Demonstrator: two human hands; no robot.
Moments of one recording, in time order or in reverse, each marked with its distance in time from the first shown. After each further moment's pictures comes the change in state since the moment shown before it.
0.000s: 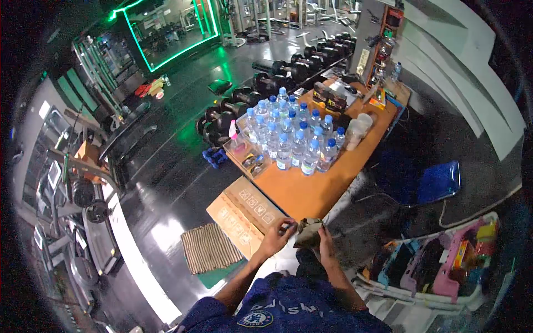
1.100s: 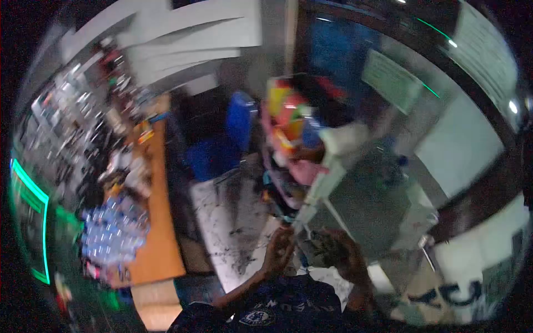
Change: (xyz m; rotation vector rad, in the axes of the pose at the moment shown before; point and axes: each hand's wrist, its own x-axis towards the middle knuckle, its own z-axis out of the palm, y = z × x) left_hand -0.182 0.071 0.408 -0.285 -1.125 0.408; right_hand -0.462 -0.172 -0.214 -0.357 0.850 -0.585
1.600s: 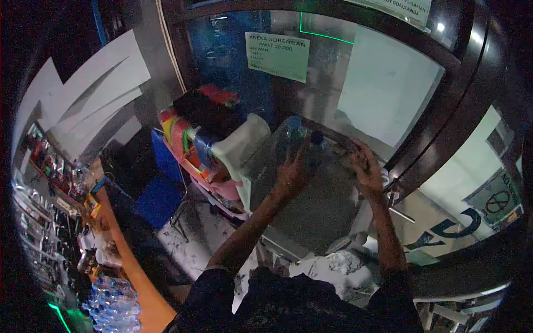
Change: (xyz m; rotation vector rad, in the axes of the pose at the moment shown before) left_hand 0.250 0.052 0.219 0.591 -0.406 0.535; right_hand 0.044 0.015 -0.245 -0.524 0.717 -0.150
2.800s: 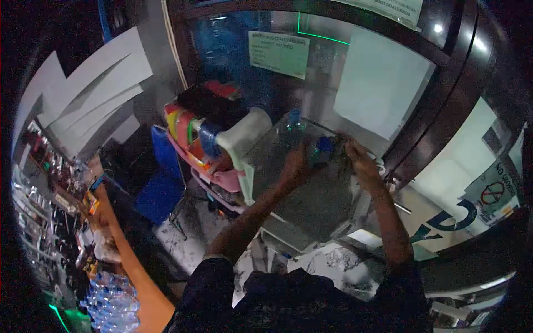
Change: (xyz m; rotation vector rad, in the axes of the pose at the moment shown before) left_hand -0.001 0.001 0.017 -0.155 -0.008 0.023; right_hand -0.002 0.044 -0.006 0.093 -0.200 0.365
